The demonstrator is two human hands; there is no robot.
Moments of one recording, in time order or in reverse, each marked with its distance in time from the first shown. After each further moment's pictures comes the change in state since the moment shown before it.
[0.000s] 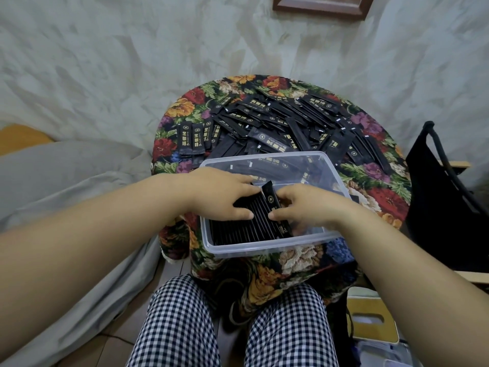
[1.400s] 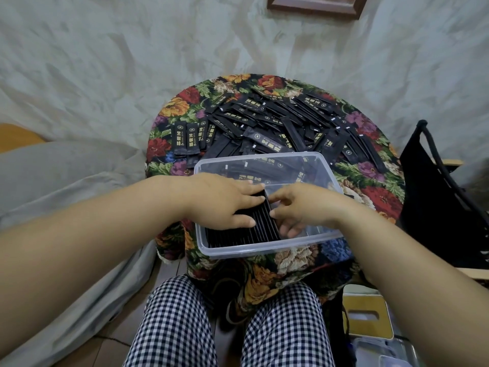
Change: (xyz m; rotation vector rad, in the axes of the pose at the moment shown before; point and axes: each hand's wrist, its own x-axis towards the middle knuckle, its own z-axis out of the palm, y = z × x) left_hand 0.001 0.008 0.000 0.039 -0.067 0.139; right_hand -0.004 -0.002 -0.002 0.052 -0.019 0.092
